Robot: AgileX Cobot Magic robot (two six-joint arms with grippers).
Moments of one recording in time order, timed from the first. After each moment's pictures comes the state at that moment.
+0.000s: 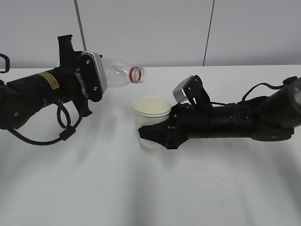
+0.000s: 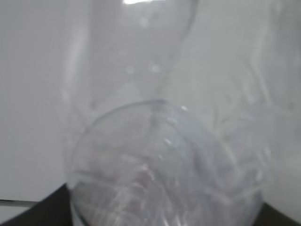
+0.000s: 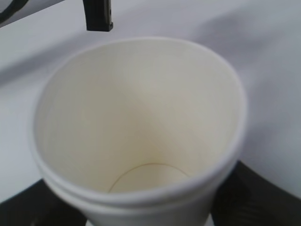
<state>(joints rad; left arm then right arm) -0.34 1.87 -0.88 0.26 -0.70 1.10 0.25 2.08 -0.97 -1.13 -0.90 0.70</state>
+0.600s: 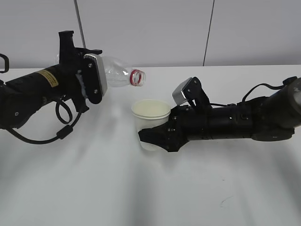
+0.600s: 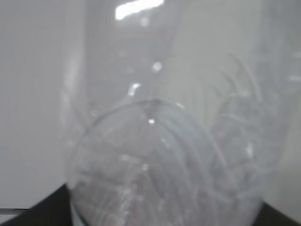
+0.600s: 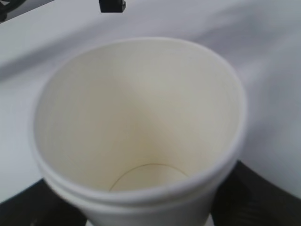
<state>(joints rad) -0.34 1.87 -0.88 0.24 -0.74 1.23 0.25 2.08 -0.97 -1.16 -0.90 0.72</state>
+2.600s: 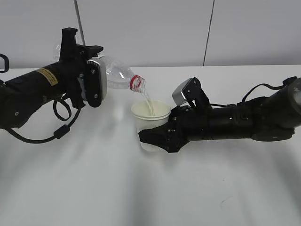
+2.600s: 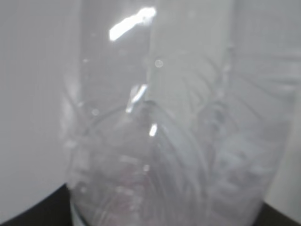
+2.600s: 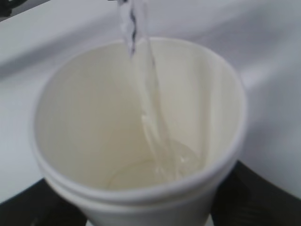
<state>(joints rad) -0.34 1.87 -0.88 0.23 -0.78 1.39 0.25 2.08 -0.97 -1.17 -0.90 0.72</state>
